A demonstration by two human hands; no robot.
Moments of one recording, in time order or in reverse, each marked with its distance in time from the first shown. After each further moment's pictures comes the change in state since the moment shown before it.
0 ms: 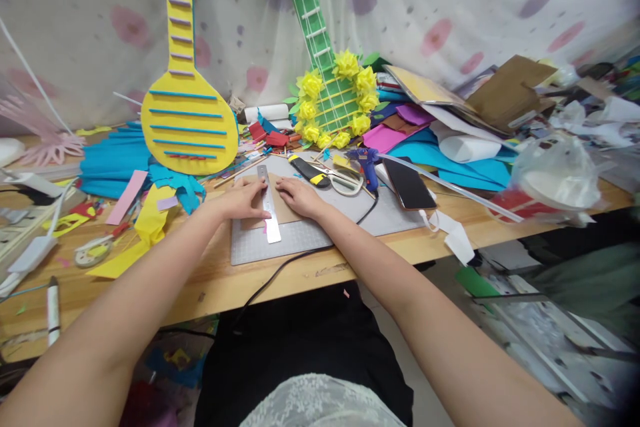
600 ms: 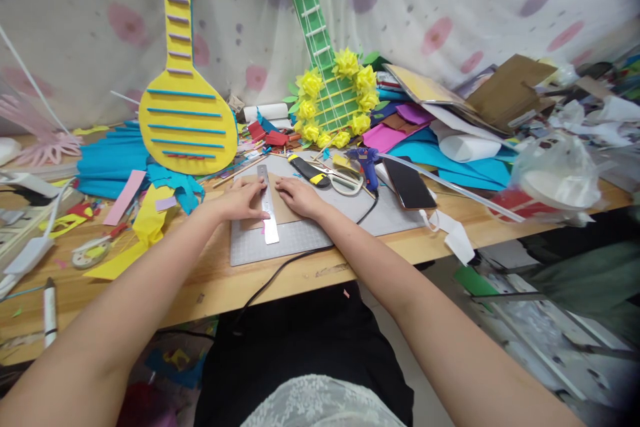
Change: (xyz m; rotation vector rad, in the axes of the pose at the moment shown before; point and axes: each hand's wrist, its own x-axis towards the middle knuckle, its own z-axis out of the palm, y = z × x) left_hand 0.000 -0.004 0.003 -0.019 0.001 -0.009; right_hand 0.000 0.000 0.000 0.007 0.002 -0.004
